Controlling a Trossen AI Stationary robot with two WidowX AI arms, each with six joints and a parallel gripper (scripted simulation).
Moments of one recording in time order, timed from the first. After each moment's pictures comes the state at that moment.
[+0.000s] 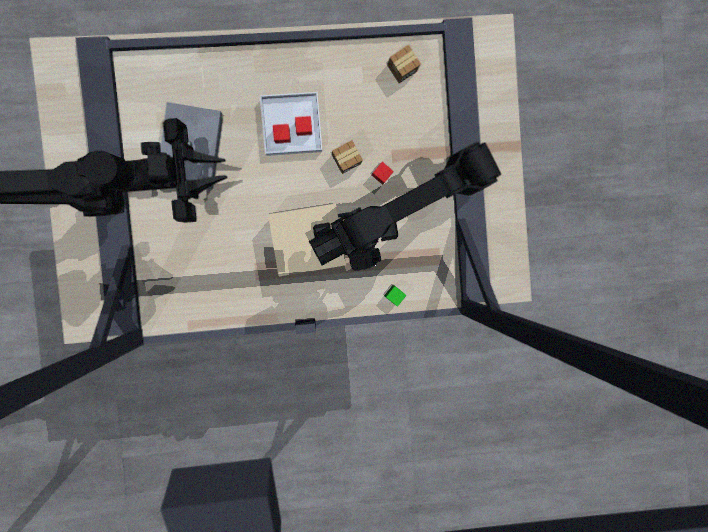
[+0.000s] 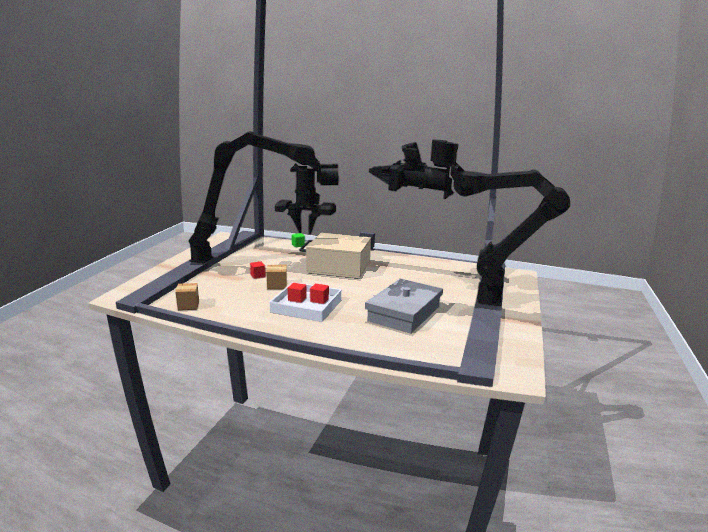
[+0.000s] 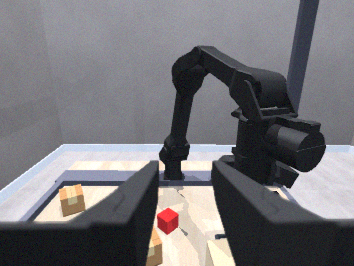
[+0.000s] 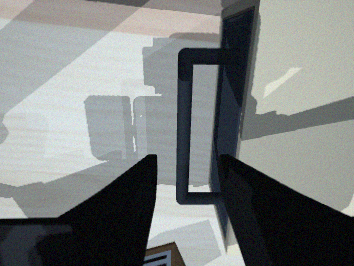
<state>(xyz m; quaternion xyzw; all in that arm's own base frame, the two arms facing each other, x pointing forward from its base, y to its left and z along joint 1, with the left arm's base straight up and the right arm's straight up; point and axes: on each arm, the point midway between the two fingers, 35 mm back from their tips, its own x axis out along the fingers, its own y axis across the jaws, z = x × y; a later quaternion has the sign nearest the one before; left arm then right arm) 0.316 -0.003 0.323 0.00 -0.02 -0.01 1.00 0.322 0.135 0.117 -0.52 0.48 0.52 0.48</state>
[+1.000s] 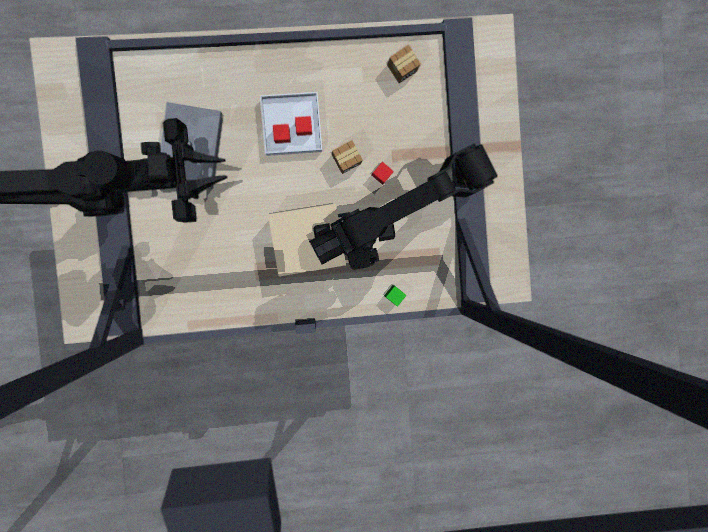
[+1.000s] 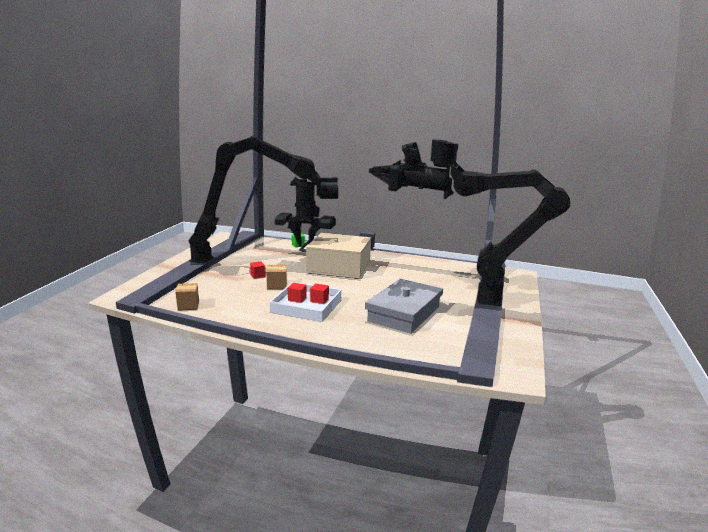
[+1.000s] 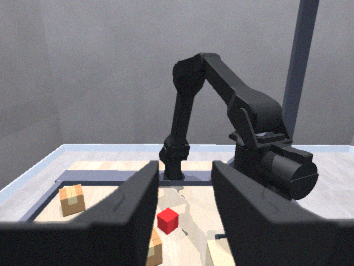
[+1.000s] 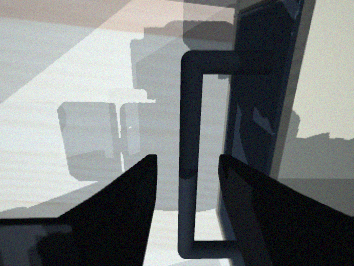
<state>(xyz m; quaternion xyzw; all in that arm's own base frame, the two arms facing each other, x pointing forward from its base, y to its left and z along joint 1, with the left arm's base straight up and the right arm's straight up) 0.316 -0.003 0.323 0.00 -0.02 -0.01 1.00 0.322 0.134 0.074 -0.52 0.48 0.52 0.48</state>
